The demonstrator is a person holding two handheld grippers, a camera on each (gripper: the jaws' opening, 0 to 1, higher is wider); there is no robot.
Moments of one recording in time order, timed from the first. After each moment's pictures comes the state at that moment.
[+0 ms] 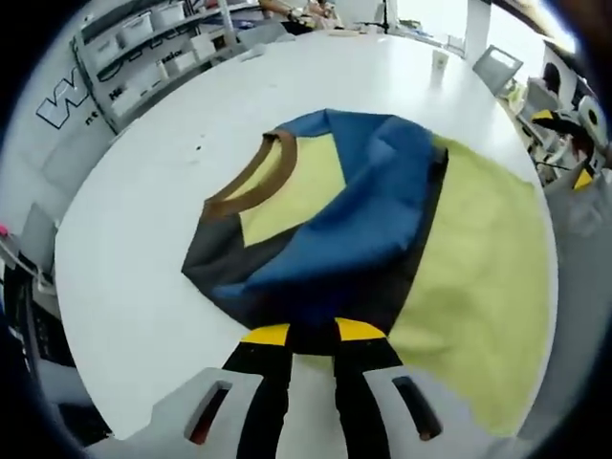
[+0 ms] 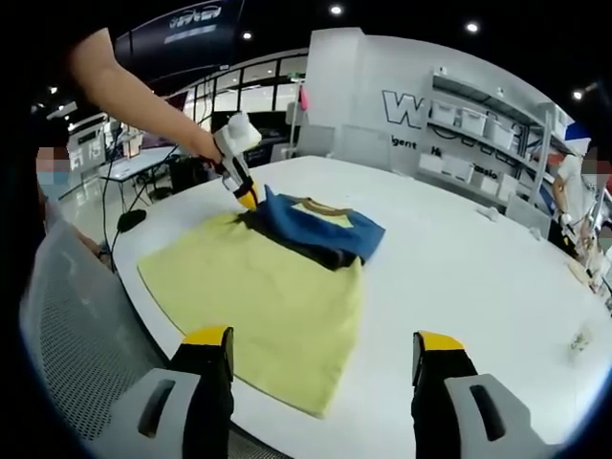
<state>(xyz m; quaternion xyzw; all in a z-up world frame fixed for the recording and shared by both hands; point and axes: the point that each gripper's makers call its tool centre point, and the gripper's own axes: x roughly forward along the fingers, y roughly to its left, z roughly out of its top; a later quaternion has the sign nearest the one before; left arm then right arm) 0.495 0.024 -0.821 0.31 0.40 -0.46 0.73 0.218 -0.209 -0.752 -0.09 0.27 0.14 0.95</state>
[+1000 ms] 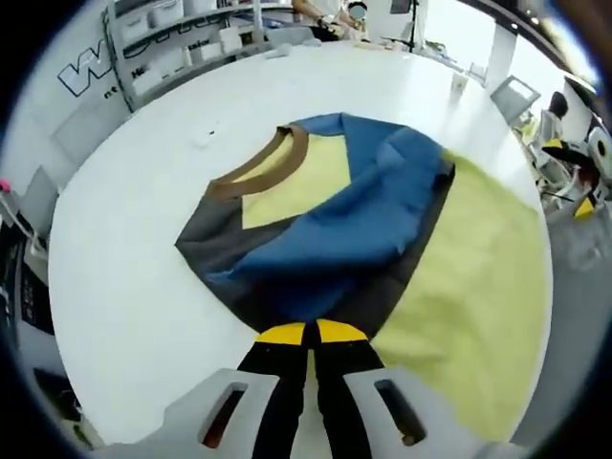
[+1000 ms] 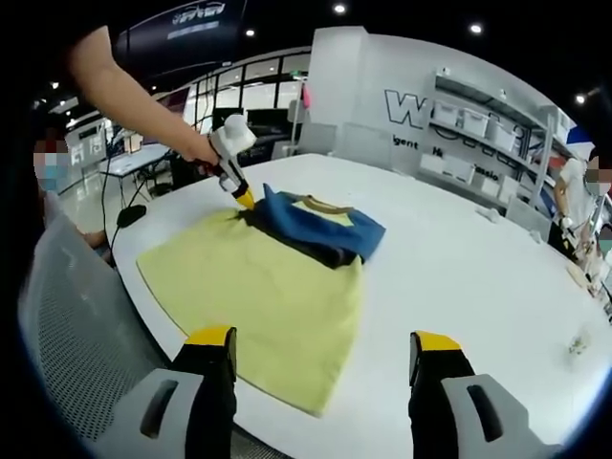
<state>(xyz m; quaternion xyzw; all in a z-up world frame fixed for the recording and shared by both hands) 0.484 0.030 -0.826 0.26 0.40 -0.45 0.75 0.217 -0.208 -0.753 -0.10 0.27 0.14 0.95</state>
